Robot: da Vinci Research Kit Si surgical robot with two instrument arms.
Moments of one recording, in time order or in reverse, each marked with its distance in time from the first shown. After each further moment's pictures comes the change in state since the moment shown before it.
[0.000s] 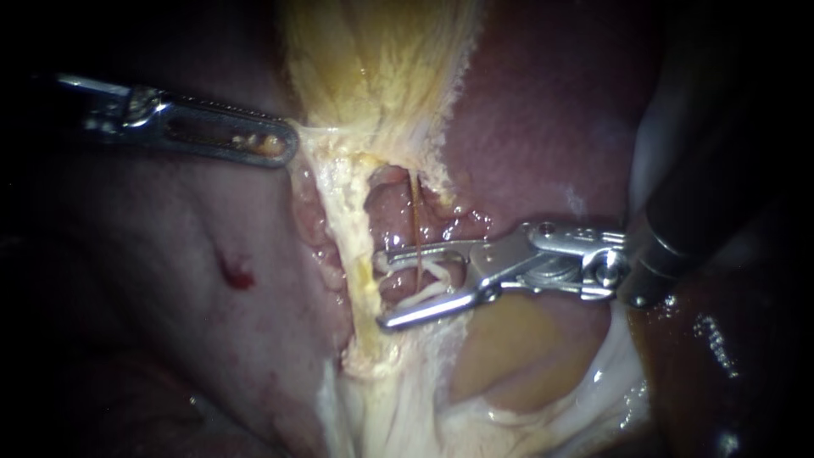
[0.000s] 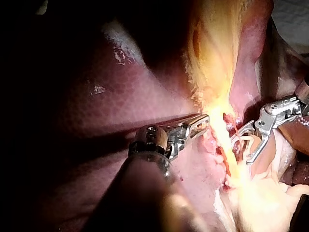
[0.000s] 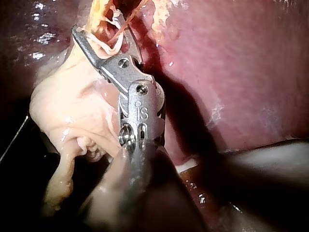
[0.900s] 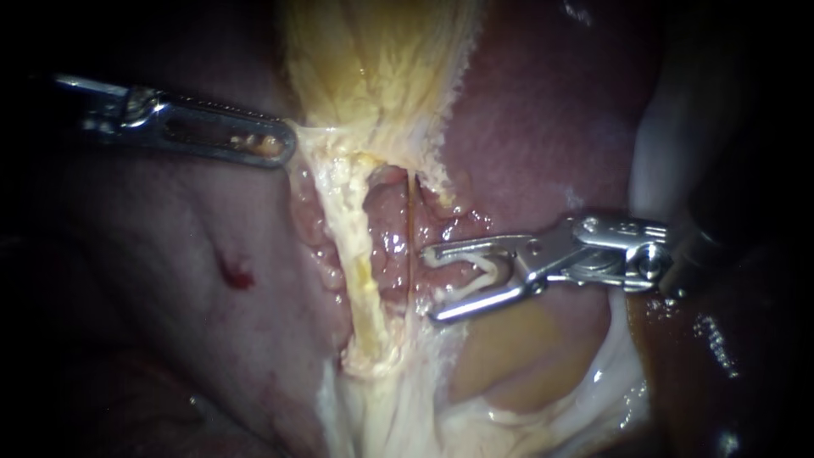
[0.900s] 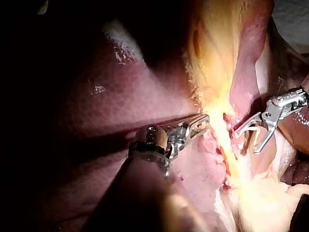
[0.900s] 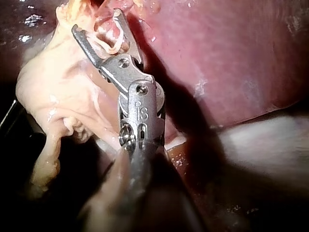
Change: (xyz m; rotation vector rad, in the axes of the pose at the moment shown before) right arm -0.002 0.000 -0.004 -0.020 -0.008 0.000; left arm 0.000 0.000 0.000 0.001 0.000 0.000
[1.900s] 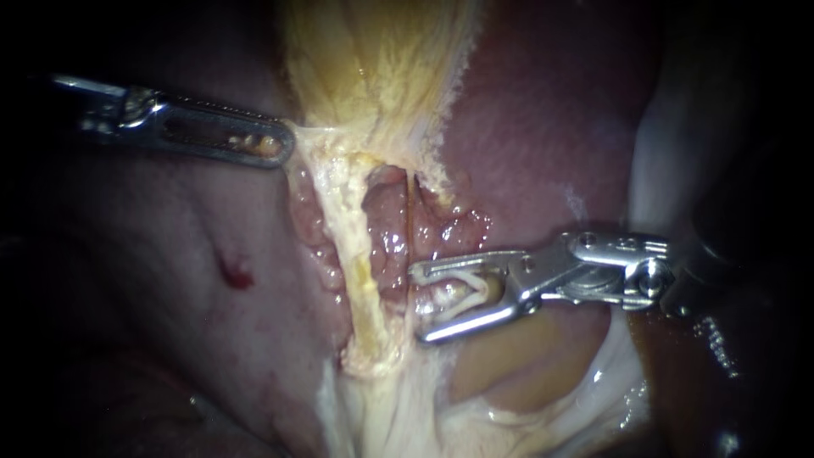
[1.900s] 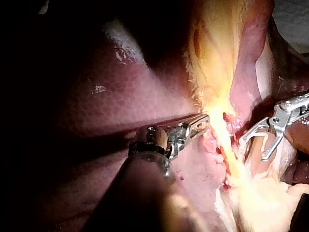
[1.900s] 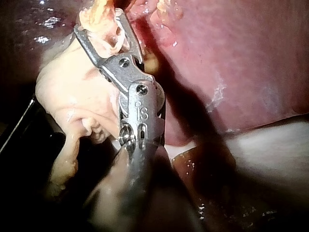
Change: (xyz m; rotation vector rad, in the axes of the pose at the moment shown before) right arm 0.002 -0.003 0.002 -0.002 0.004 0.005; left arm 0.000 0.000 0.000 0.001 0.001 0.000
